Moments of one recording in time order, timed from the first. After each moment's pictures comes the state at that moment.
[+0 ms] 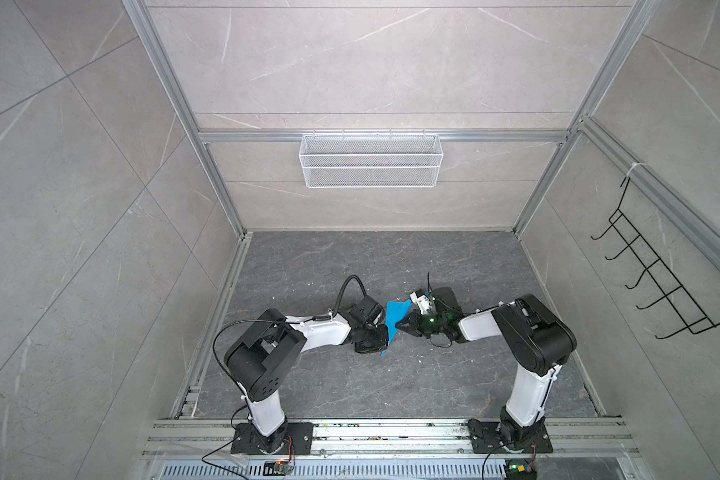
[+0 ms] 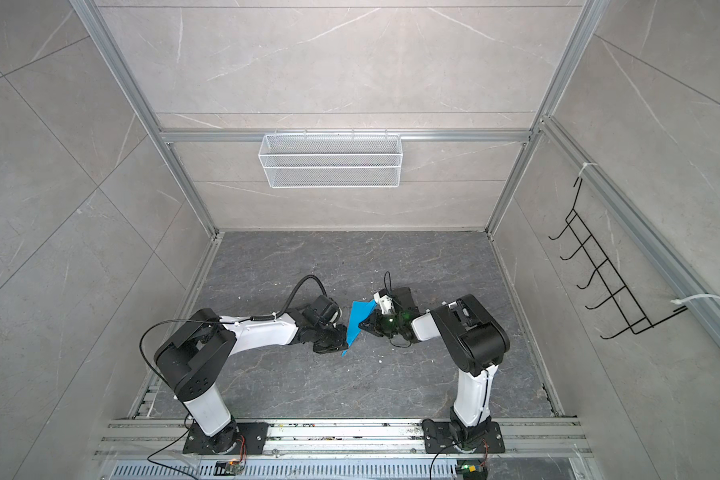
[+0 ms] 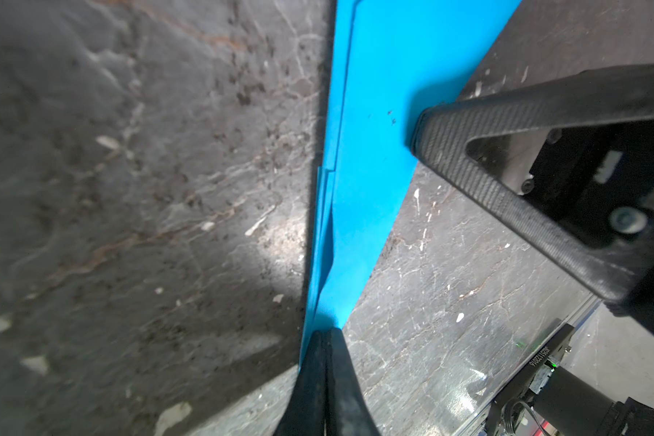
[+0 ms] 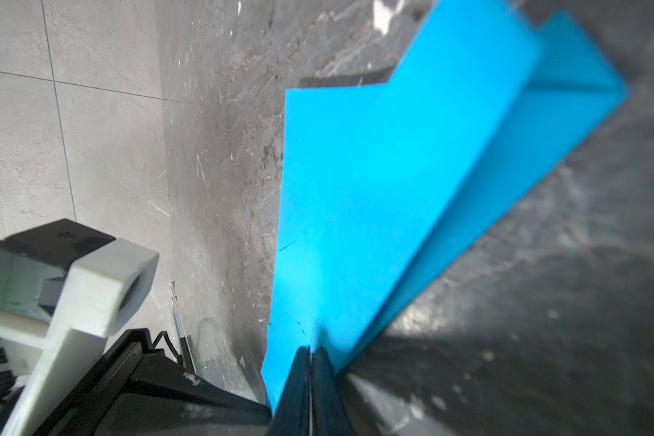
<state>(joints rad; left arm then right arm) -0.79 1.76 0.93 -0.27 0.32 -0.80 0.42 1.89 0.71 0.39 -0.70 0.75</state>
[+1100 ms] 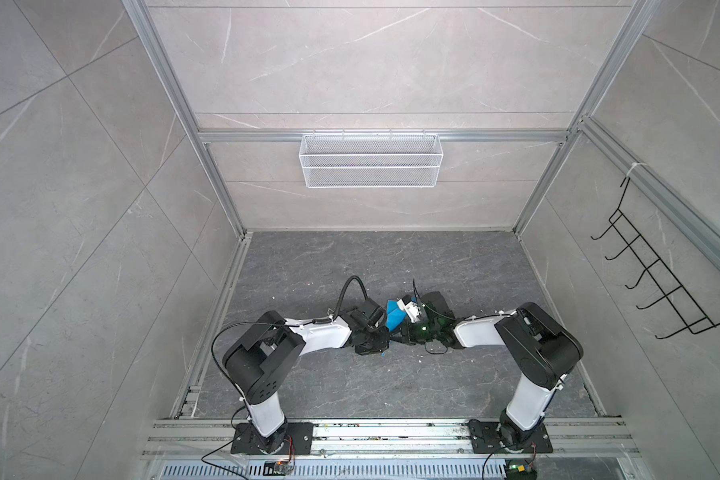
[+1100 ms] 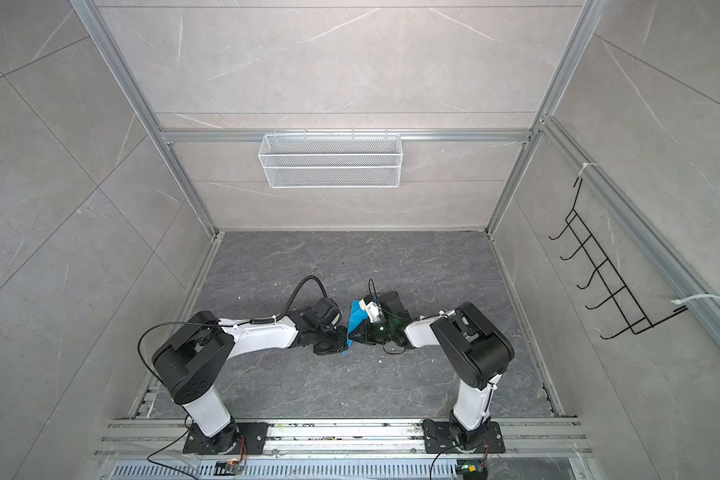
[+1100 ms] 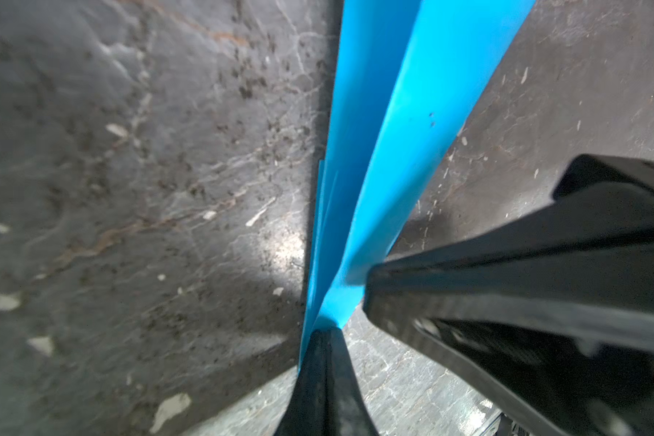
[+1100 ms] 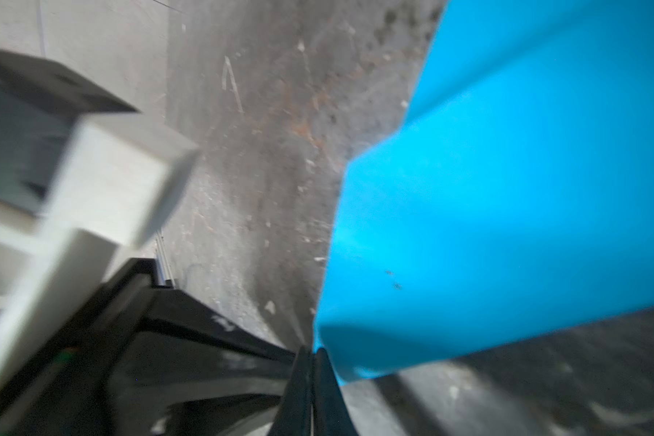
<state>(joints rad) -0.82 1.74 0.91 -0.27 0.26 -0.82 0.55 1.81 0.70 0.30 -0.70 0.63</state>
